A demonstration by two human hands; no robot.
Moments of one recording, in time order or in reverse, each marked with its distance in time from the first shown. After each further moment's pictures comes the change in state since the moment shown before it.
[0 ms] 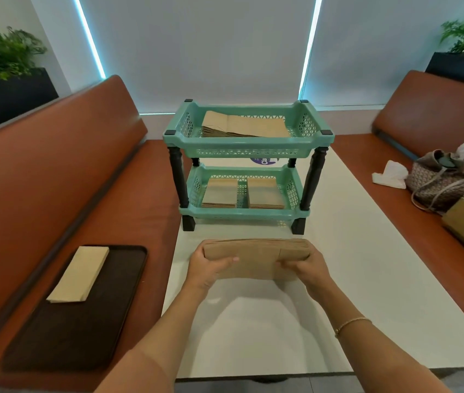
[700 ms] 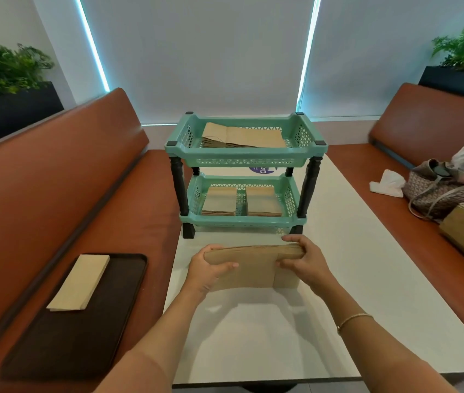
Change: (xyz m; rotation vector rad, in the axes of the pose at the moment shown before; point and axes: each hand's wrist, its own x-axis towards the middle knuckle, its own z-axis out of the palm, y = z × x) left_hand 0.003 0.003 -0.004 0.108 -0.043 0.050; right_hand -0.002 -0.026 -0.006 -0.280 -0.038 -0.147
